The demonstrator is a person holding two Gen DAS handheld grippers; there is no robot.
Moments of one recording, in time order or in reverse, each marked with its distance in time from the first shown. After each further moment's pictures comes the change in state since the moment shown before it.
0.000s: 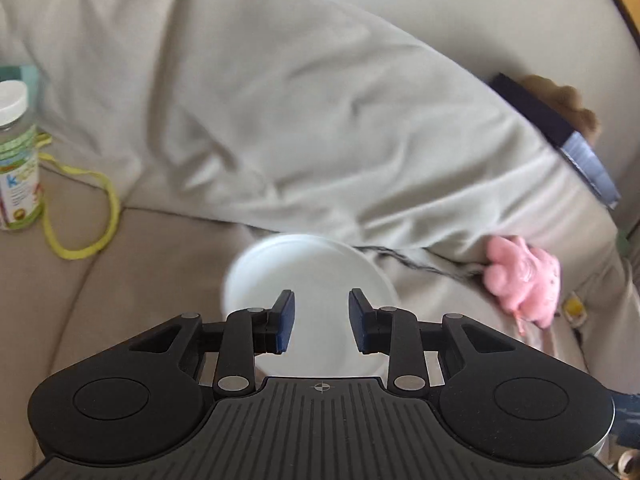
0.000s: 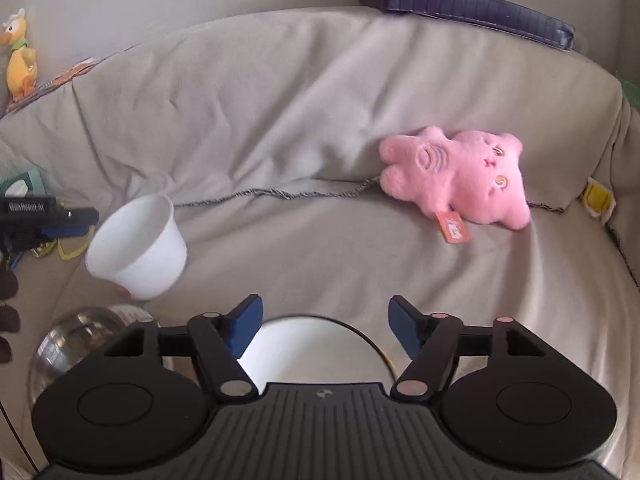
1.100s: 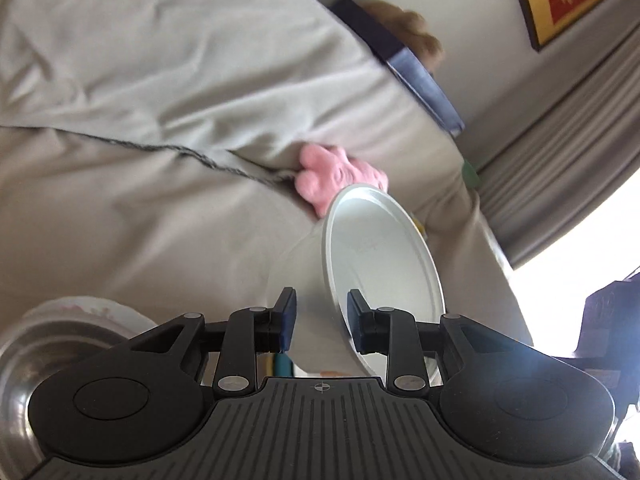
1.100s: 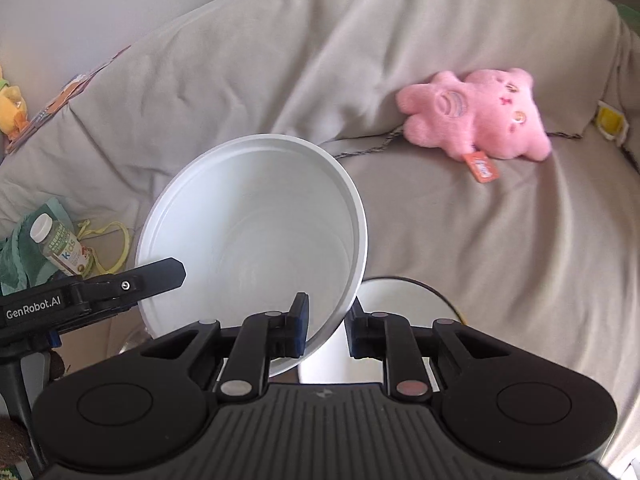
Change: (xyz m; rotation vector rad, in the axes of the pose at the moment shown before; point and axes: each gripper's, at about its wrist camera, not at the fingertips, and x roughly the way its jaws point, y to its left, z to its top) left arm -0.015 -0.075 -0.060 0.073 0.244 -0.493; right arm -0.024 0.010 -0.008 0.176 0.145 0.039
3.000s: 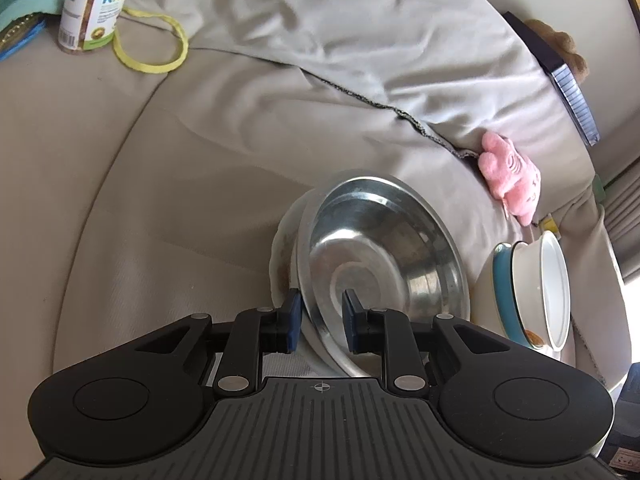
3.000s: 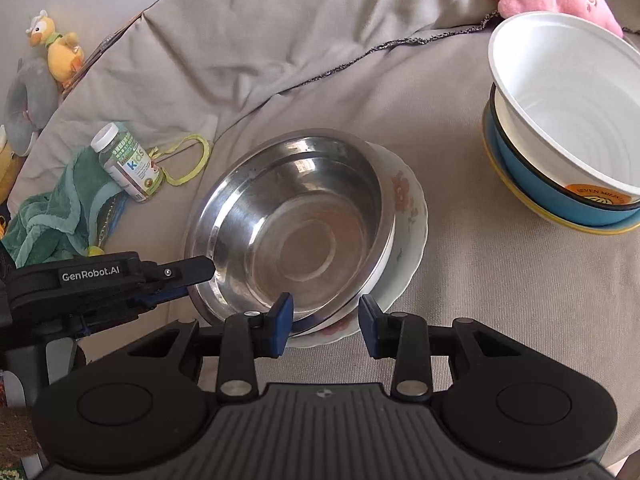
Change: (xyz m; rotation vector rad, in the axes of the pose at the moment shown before) left arm -0.113 0.106 -0.078 -0.190 -0.023 0.381; right arm 0.055 0.118 -0.146 0.038 0.049 0.205
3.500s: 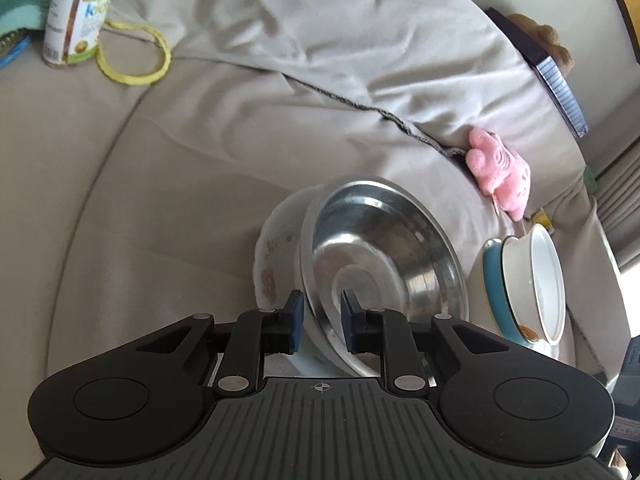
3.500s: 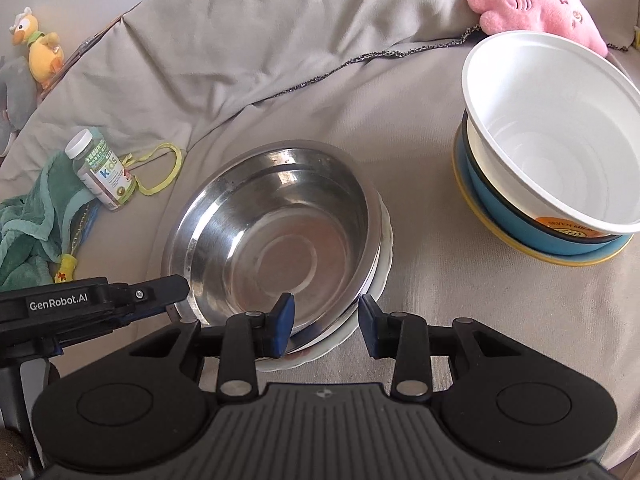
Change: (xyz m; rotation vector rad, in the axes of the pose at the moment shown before) left arm -0.003 -0.010 0.000 0.051 -0.042 0.004; right arm 0.000 -0.008 0.012 -0.008 -0.020 -0.079
